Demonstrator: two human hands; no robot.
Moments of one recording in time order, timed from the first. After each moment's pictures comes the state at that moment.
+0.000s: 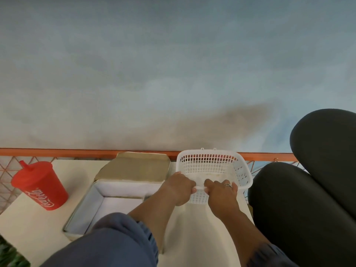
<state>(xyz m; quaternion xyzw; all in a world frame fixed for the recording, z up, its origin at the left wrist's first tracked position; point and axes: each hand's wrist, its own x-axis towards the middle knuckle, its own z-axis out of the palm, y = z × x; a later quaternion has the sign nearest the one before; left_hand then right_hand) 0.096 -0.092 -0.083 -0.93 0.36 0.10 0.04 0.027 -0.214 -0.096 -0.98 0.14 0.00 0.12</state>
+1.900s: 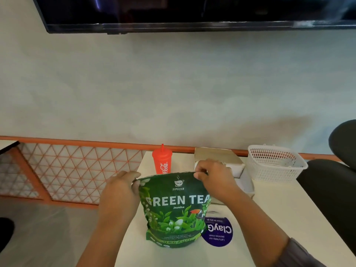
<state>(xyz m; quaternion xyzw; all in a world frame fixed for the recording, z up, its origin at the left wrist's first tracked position) -0.099 0.395 0.052 -0.94 0.04 -0.22 -0.26 -0.097 0.168 0.071 -0.96 0.00 -0.08 0.25</state>
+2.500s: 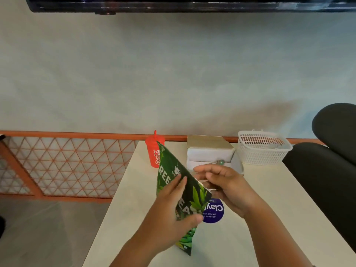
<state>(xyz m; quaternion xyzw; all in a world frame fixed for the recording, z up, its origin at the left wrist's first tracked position) -0.181 0.334 0.019 -0.89 0.25 0.03 -0.38 -0.185 0.156 0.058 -0.70 0.01 0.05 0.71</state>
